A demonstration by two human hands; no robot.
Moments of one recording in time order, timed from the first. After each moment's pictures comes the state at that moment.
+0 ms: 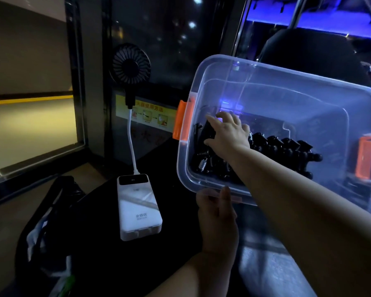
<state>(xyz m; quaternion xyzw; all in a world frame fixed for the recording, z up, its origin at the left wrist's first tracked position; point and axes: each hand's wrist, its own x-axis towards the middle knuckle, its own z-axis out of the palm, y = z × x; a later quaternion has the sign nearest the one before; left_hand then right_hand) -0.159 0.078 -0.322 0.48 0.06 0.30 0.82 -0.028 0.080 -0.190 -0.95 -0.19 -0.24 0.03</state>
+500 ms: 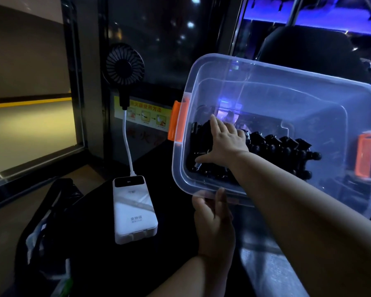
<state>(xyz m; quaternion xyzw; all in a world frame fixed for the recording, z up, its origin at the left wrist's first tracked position) -0.159 0.076 -0.326 0.49 0.04 0.35 0.79 -0.018 0.067 -0.209 -0.96 -0.20 -0.18 -0.01</state>
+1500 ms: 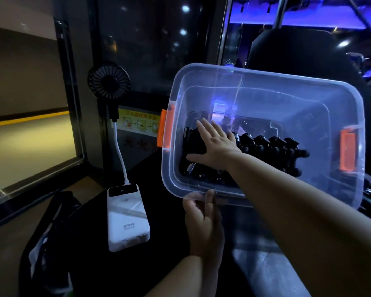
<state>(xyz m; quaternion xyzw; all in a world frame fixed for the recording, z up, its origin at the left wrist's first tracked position) -0.154 0.079 -0.324 0.53 0.07 0.35 0.77 -0.027 0.055 -0.198 -0.96 -0.25 -0.14 0.02</state>
